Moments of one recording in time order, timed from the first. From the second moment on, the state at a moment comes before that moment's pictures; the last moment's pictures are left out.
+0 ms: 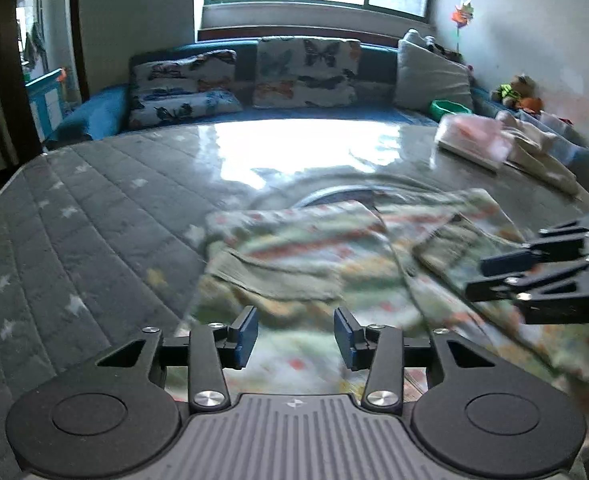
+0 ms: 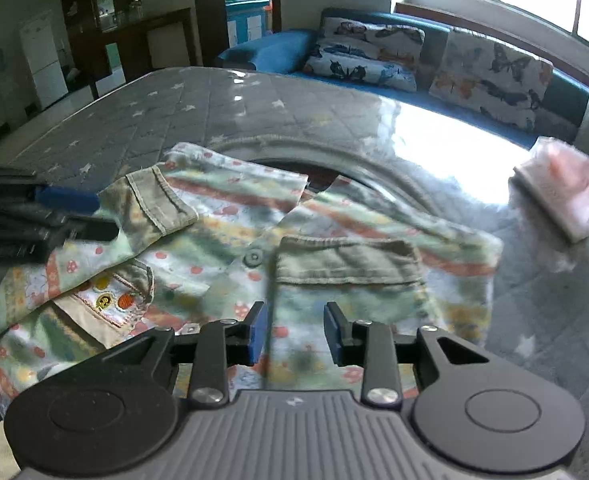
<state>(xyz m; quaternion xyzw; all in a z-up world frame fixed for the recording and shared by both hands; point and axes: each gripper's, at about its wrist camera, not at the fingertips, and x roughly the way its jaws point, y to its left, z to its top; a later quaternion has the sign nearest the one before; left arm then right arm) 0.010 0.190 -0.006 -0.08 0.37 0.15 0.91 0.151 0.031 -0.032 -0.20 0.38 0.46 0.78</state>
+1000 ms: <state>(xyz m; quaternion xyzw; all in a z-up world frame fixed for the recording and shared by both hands) 0.047 0.188 -0.028 -0.08 0.38 0.16 0.91 0.137 -0.050 0.008 -0.16 0.29 0.38 0.87</state>
